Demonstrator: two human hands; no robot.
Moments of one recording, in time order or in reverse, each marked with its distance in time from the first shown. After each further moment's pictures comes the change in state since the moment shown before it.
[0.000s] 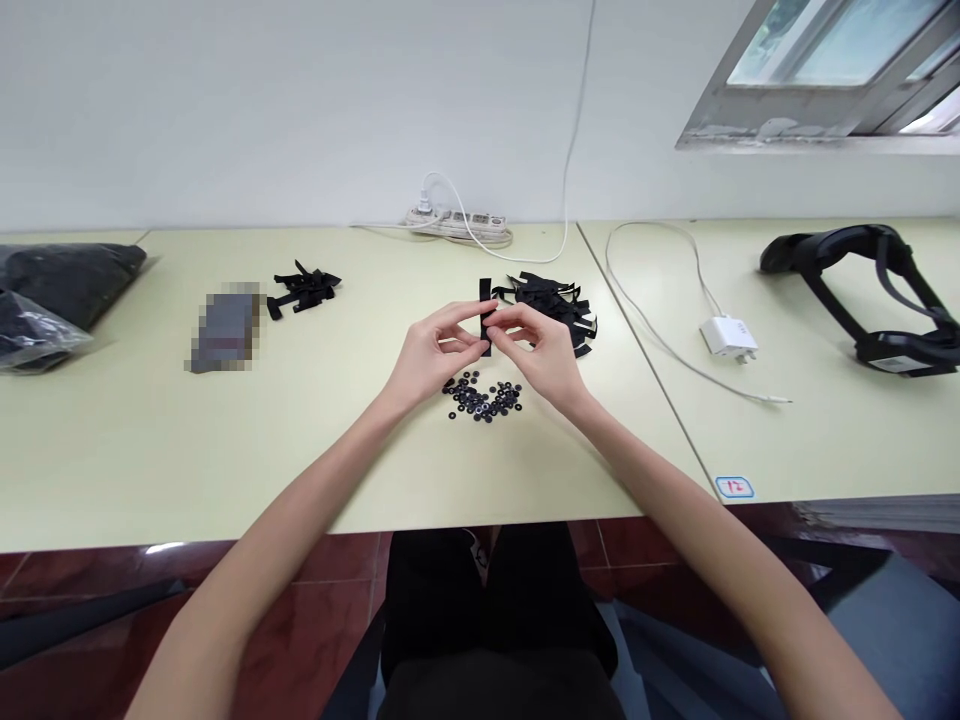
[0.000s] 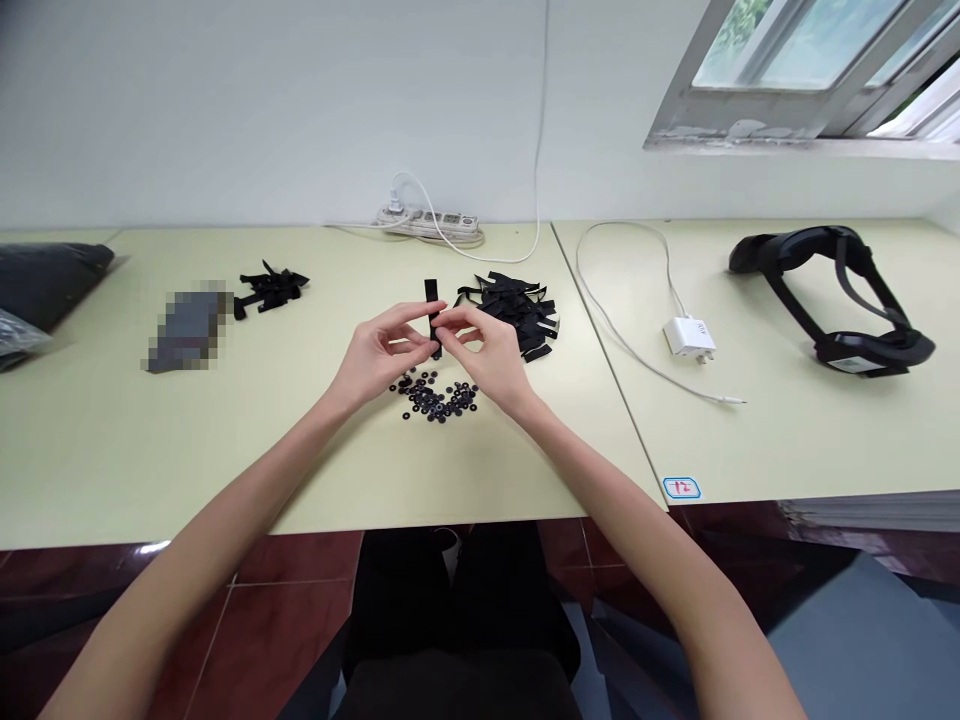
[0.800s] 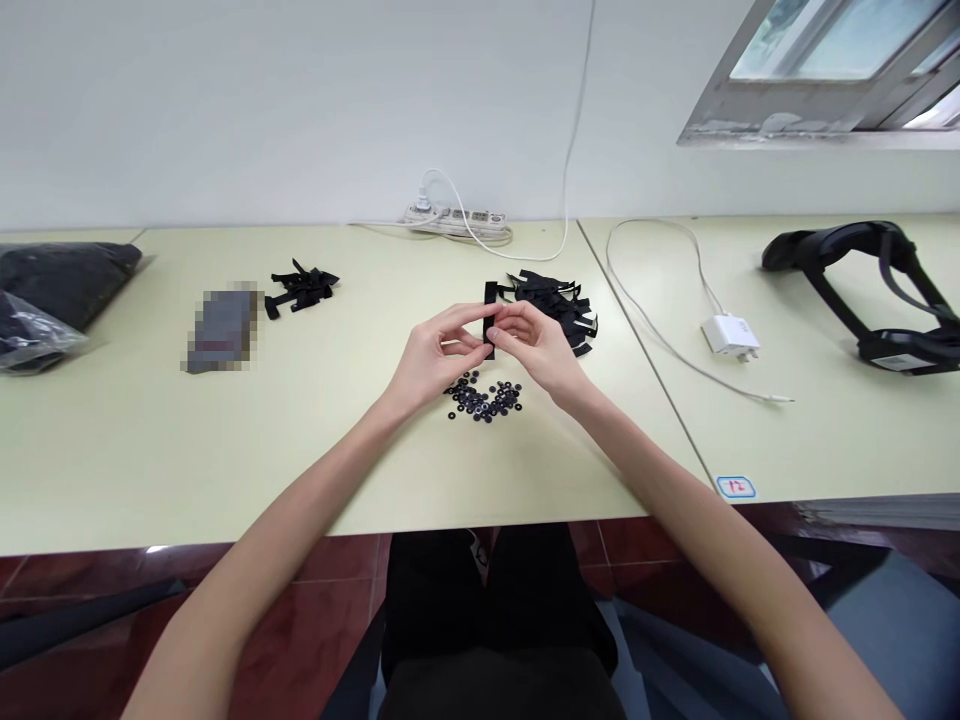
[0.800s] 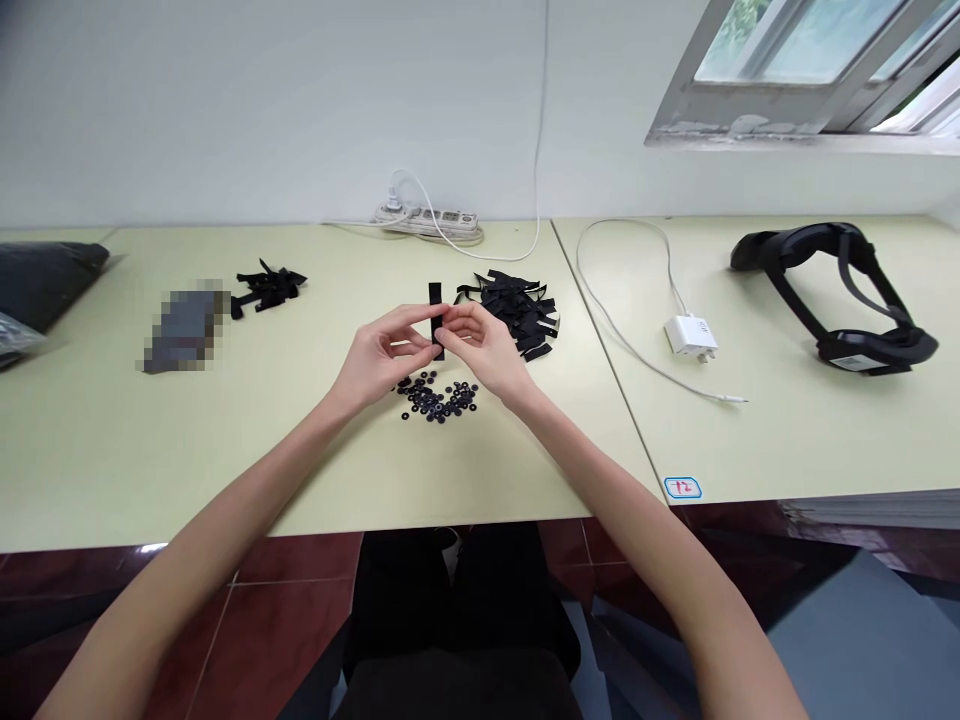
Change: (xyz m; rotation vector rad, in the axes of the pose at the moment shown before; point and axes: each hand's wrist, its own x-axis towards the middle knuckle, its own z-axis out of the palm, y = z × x) left_hand -0.002 0.001 0.005 0.032 -0.011 0.035; right_hand 0.003 0.005 -0.002 0.235 -0.050 0.247
